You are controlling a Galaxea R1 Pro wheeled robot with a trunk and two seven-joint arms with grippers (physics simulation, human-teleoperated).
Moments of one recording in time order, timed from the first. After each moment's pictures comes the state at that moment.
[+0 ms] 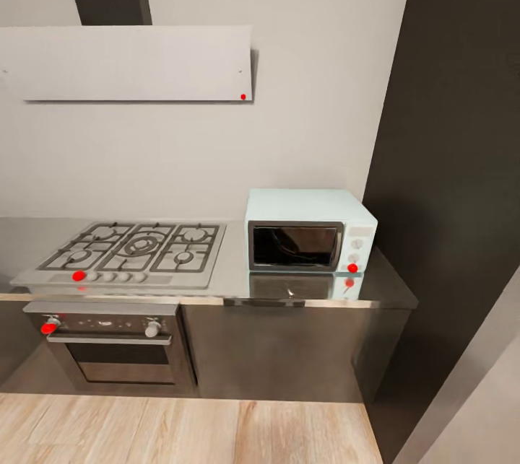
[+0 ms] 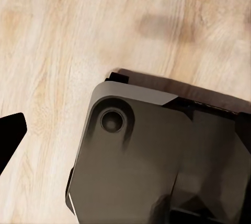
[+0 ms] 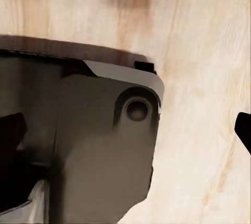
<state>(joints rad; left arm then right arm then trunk) -0.21 -0.05 -0.58 0.00 0.83 -0.14 0.12 -0.21 0.03 -0.42 -0.04 0.54 0.01 0.03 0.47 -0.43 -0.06</state>
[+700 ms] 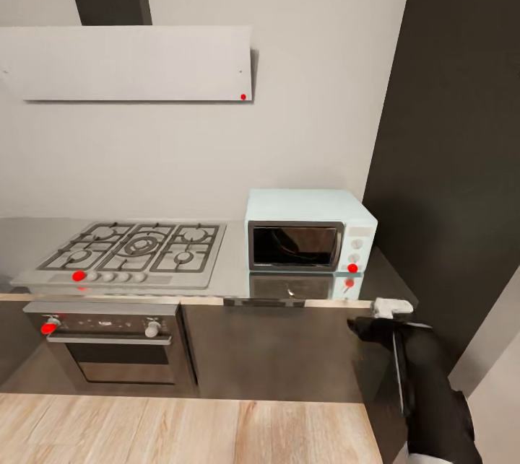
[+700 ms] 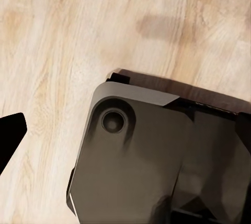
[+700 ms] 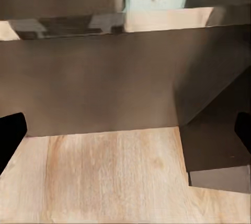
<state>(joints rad) -0.21 -0.05 -0.58 0.00 0.83 -0.15 0.12 -0.41 0.16 -0.34 -1.52 0.52 0.93 0.40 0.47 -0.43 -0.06</state>
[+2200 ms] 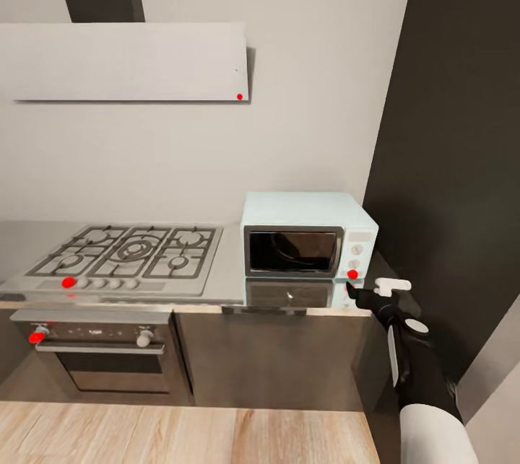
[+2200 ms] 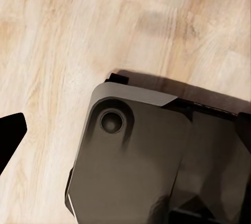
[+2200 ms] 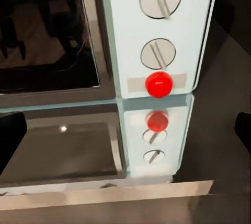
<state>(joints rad) -0.21 -0.05 -0.57 0.00 0.83 -0.15 0.12 -0.58 0.13 -0.54 -1.12 0.38 0.23 0.36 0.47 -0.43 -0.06</state>
